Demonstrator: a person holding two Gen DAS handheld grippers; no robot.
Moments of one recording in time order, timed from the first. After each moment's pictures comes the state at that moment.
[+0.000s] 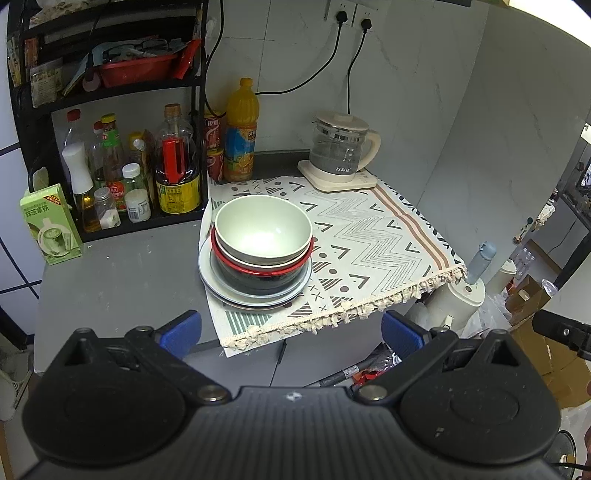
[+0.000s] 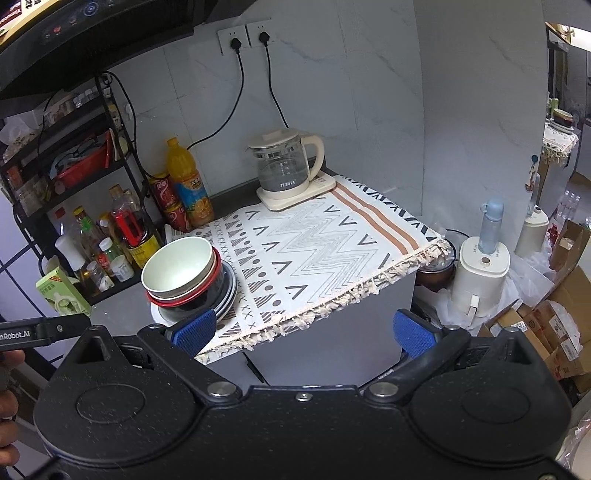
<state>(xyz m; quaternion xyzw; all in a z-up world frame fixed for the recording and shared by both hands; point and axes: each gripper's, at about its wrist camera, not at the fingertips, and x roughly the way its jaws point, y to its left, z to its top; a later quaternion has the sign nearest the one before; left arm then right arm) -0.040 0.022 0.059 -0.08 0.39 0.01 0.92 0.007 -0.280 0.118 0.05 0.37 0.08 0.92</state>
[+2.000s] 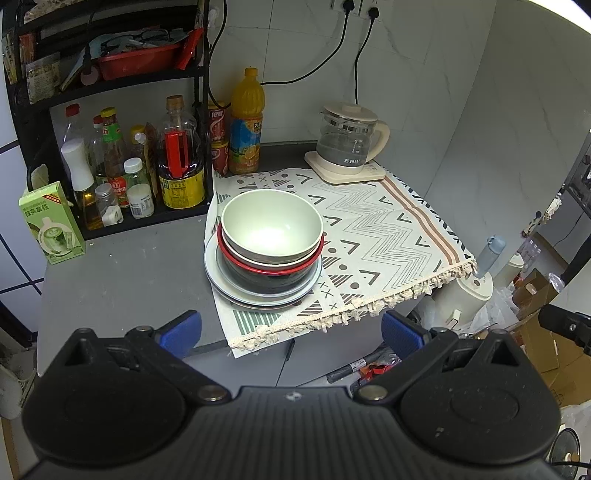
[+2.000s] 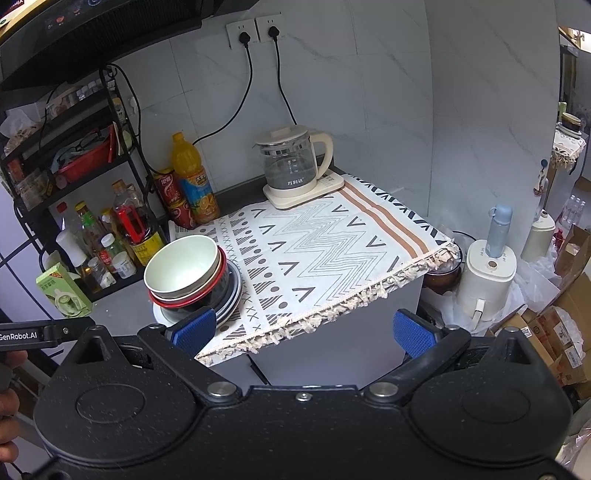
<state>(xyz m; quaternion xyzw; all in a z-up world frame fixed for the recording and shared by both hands) -0.024 0.031 0.051 -0.07 0.40 0.01 0.91 0.023 -0.267 0.116 0.05 0.38 0.08 0.92</state>
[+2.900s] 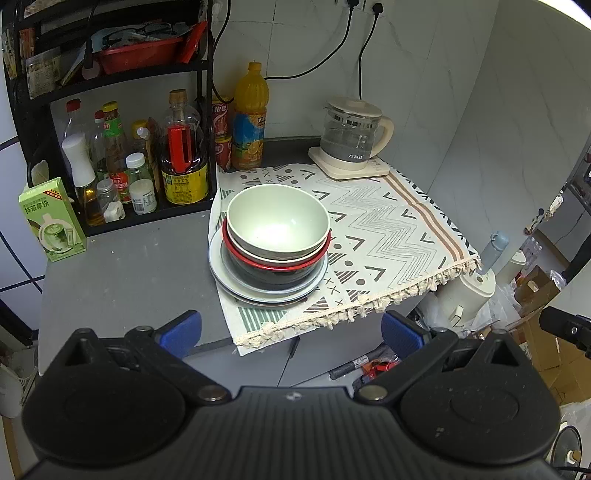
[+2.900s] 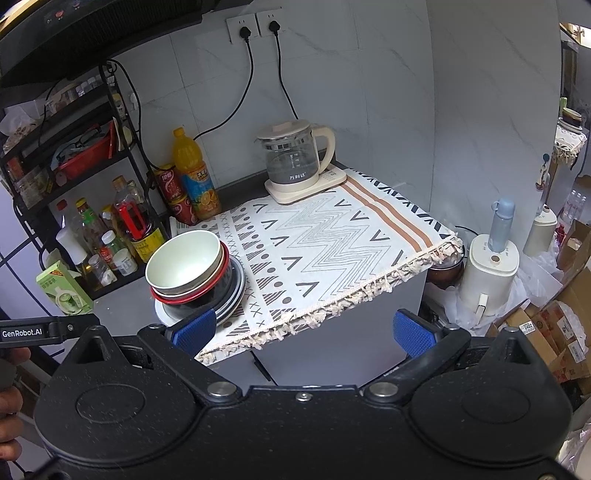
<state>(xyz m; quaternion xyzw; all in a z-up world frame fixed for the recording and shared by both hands) -0.021 0.040 0.046 -0.07 0.41 0.01 0.91 0.025 -0.263 0.112 0.05 0.39 0.09 0.92</state>
